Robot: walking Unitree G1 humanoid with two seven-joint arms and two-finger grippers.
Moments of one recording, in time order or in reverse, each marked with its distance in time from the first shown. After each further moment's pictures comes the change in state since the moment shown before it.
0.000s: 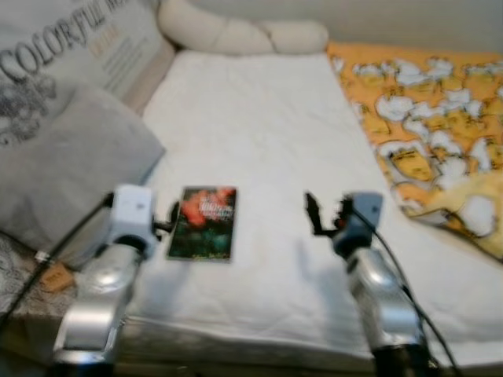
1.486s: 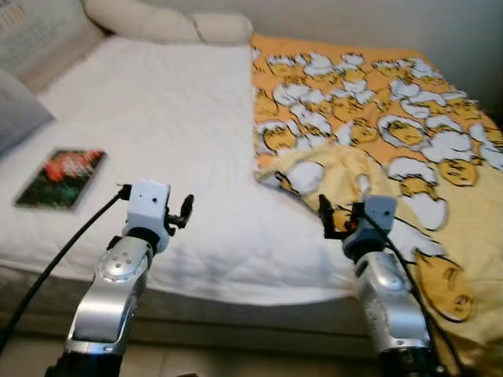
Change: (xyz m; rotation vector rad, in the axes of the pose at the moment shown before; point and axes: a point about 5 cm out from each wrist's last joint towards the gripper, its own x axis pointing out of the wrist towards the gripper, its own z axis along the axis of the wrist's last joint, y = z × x) left arm 0.006 0.000 0.008 0.051 -0.024 -0.003; right arm -0.001 0.003 -0.001 -0.014 -0.016 -0.020
